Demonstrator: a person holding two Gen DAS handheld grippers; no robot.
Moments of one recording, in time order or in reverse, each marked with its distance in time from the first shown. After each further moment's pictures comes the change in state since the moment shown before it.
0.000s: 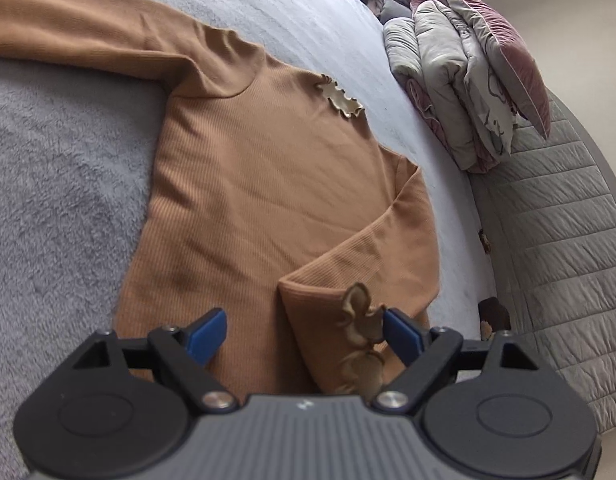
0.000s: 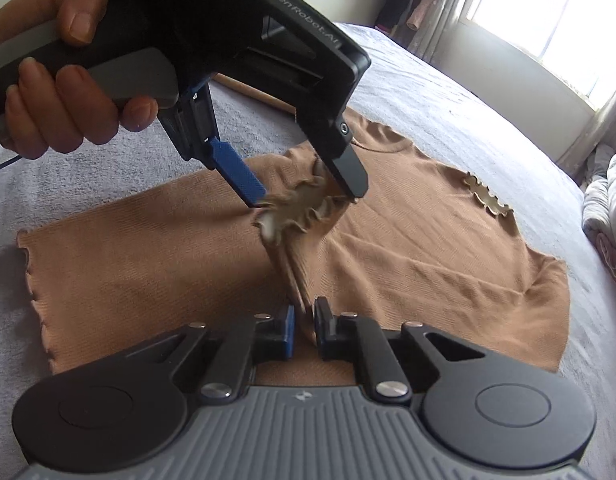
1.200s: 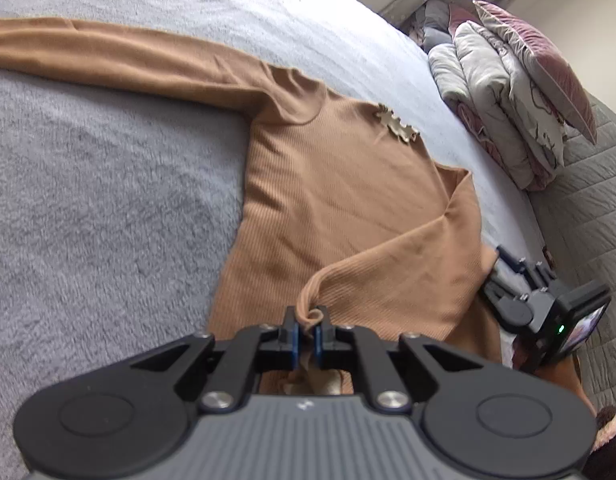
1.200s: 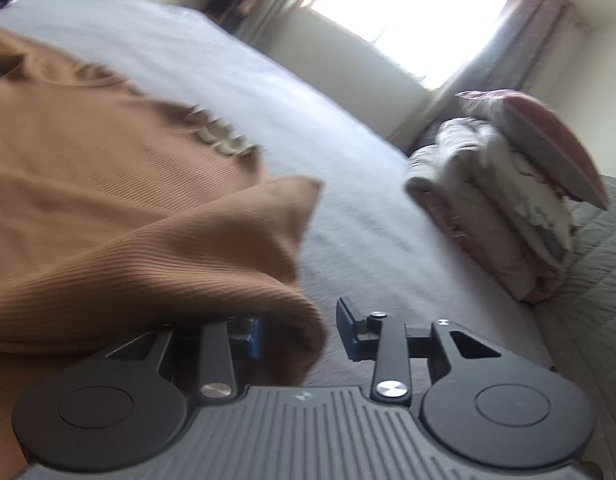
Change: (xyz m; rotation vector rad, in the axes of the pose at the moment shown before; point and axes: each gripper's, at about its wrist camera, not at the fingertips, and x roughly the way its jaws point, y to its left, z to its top) left arm -0.031 0.012 -0.033 0.042 -0.135 0.225; right arm 0.069 -0.176 -0.057 0.121 -0.037 -0.558
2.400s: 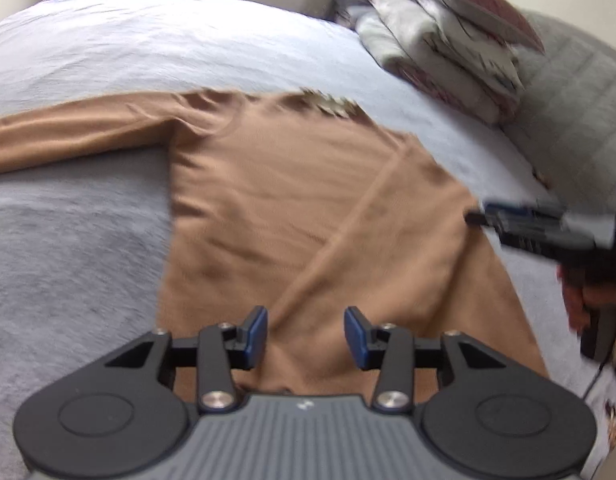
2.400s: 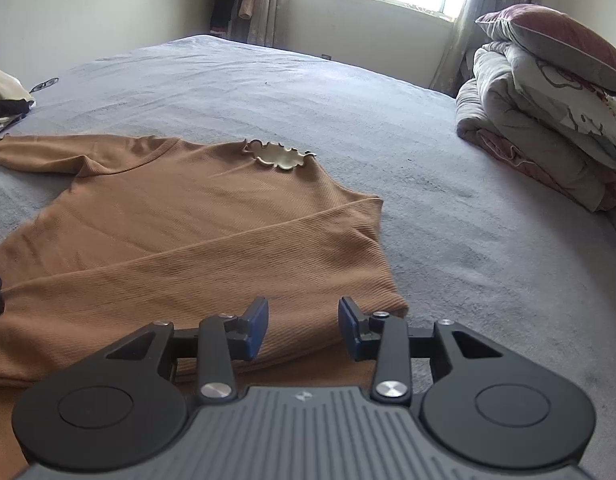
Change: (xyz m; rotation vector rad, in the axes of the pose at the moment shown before) left arm -0.003 -0.046 -0.024 0.309 -0.076 0.049; right arm -0.049 -0.019 0.027 0.287 0.121 0.312
